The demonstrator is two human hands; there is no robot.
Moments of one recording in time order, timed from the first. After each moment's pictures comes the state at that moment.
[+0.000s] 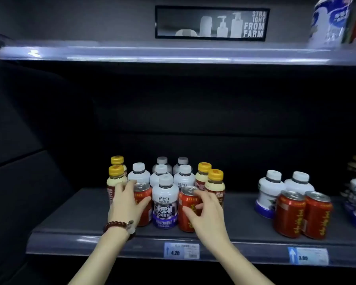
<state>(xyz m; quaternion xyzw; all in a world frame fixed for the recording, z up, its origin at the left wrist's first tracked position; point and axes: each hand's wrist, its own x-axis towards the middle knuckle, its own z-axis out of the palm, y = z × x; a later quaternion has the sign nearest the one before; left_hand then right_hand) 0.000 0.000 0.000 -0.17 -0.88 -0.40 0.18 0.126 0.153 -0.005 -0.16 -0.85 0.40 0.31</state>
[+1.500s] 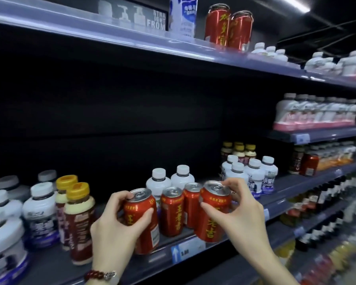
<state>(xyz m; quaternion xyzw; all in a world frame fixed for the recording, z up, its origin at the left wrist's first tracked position) 0.148 0.212 0.001 -0.35 -0.69 -0.64 0.03 0.336 0.338 0.033 -0.31 -0.76 0.31 0.49</state>
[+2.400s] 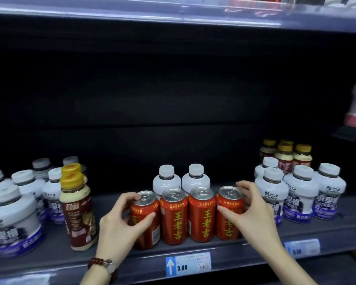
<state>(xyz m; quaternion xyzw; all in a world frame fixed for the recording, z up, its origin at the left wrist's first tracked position) 0.141 0.272 -0.038 -0.31 -0.75 -0.58 0.08 0.312 0.489 -0.018 -0.27 -0.80 0.38 0.39</state>
